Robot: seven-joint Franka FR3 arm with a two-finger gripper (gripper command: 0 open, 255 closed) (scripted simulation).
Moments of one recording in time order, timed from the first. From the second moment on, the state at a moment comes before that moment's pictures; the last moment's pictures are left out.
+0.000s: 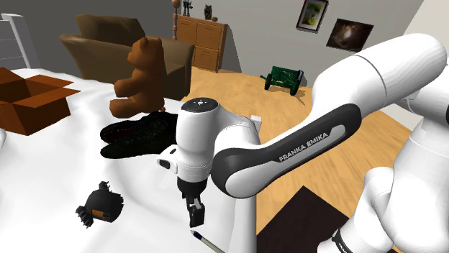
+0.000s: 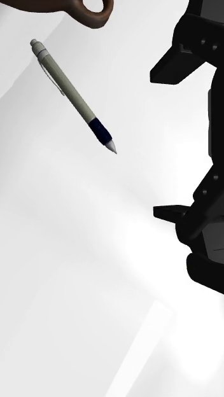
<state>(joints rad) 0.46 0.13 0.33 -2.13 -0.06 2.25 -0.41</state>
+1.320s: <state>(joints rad) 0.57 0.08 0.33 -2.33 -0.15 2.30 0.63</state>
